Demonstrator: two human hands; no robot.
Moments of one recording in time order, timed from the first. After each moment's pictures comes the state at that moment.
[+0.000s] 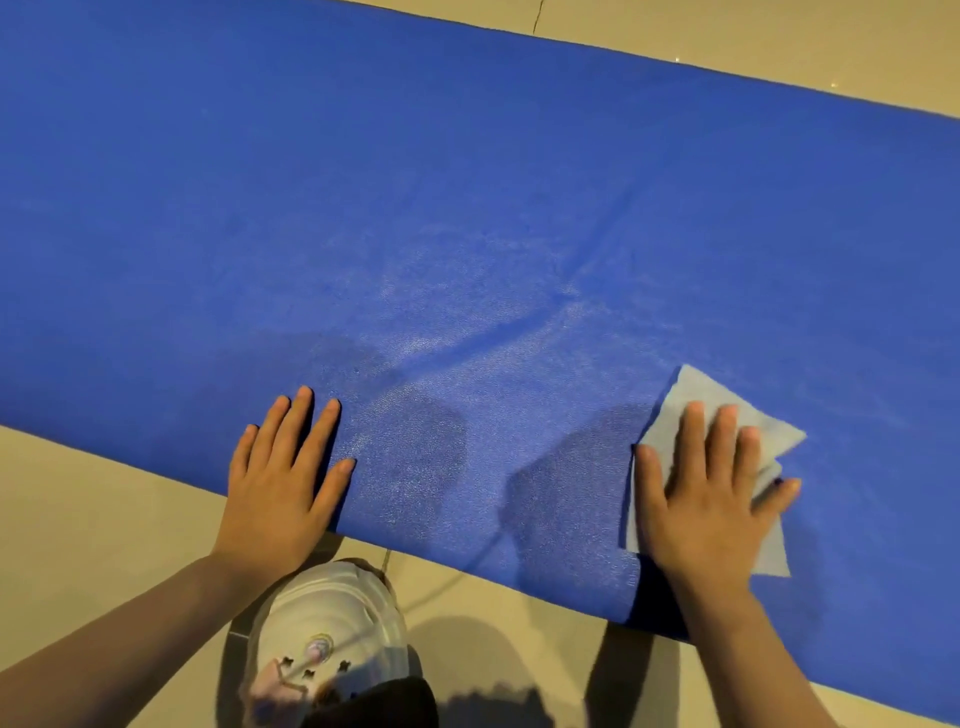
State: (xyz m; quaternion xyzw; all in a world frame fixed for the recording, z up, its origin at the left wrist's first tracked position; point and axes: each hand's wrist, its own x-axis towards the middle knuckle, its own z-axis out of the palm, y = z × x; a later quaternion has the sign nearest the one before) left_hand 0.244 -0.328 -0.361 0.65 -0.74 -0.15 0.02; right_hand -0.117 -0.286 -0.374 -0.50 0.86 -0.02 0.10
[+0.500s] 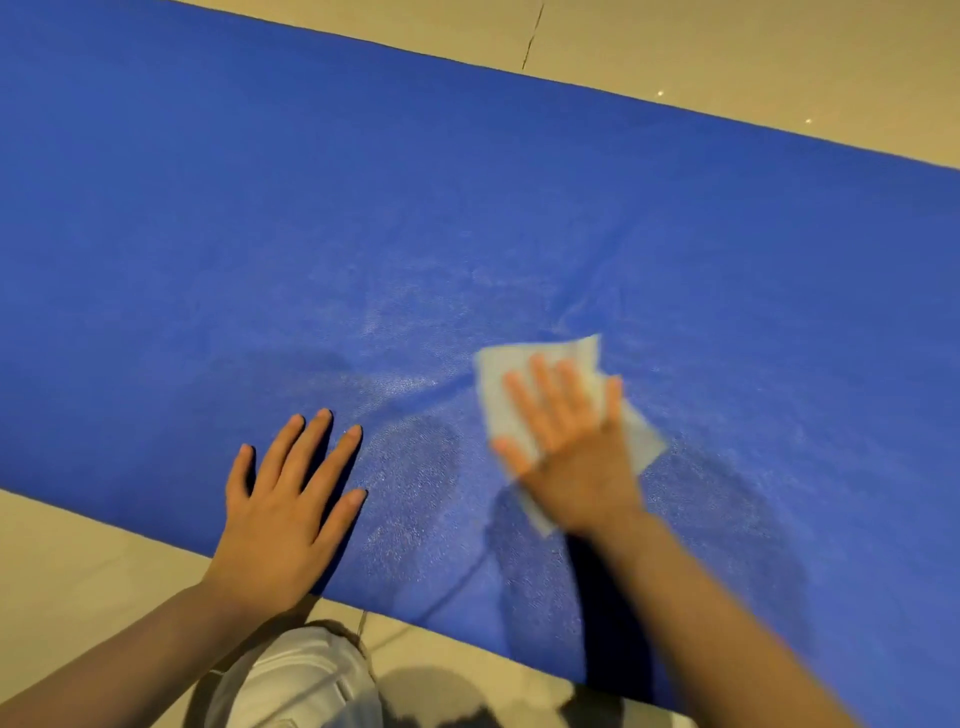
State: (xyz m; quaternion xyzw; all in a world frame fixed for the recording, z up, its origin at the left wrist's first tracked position) left_hand 0.223 -0.345 -0.364 0.61 -0.78 -0.12 0.01; right_hand -0.075 -0.385 -0.393 -0.78 0.62 -0.02 0.03
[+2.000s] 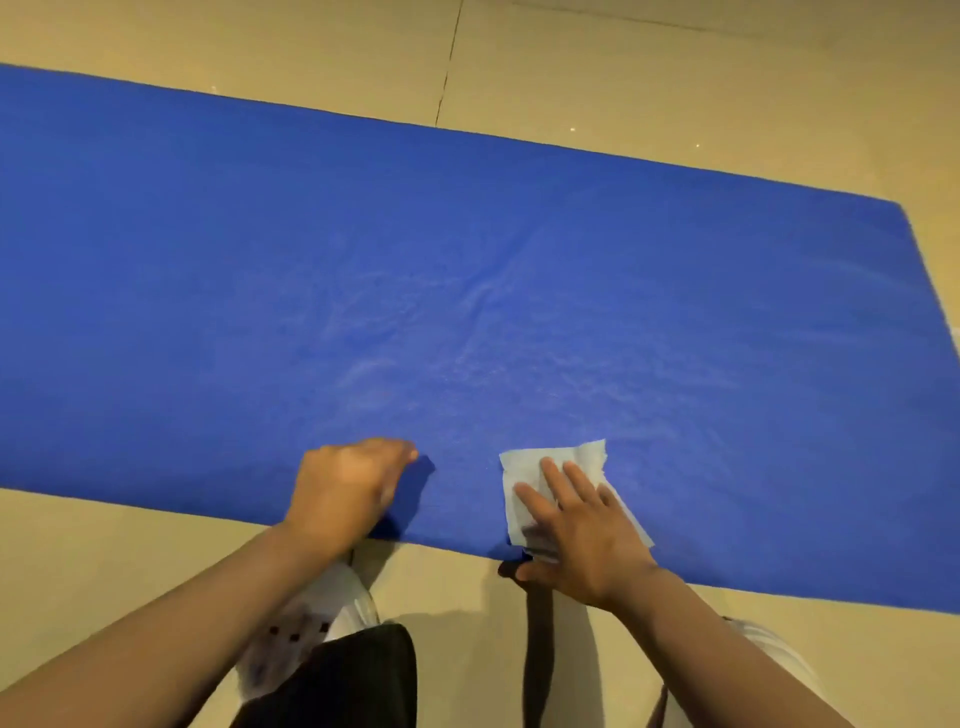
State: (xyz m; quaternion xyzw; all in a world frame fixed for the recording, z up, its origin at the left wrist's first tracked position) left_hand 0.155 -0.339 -0.295 0.41 -0.90 -0.07 0.12; right_hand -0.101 -0.242 -0.296 -0.70 0.61 0.23 0.28
